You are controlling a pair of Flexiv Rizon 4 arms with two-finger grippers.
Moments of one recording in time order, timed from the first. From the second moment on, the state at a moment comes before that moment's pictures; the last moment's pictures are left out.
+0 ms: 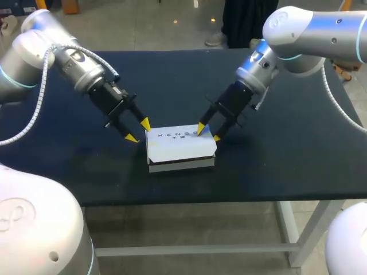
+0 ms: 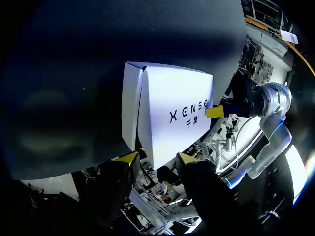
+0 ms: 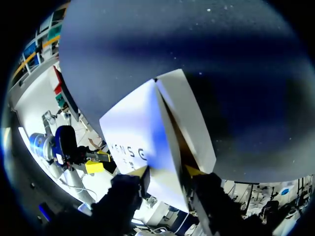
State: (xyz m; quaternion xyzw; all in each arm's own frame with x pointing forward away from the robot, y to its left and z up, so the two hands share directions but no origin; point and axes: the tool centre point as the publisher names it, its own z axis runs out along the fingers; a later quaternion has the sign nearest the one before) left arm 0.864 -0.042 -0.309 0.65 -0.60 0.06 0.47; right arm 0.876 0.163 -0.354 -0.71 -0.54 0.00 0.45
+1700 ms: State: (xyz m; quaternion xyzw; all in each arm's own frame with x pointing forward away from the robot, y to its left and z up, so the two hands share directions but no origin) left arm 0.844 -0.057 -0.271 0.43 -0.89 0.10 0.15; right arm 0.877 0.165 -0.354 -0.71 -0.54 0.00 0.45
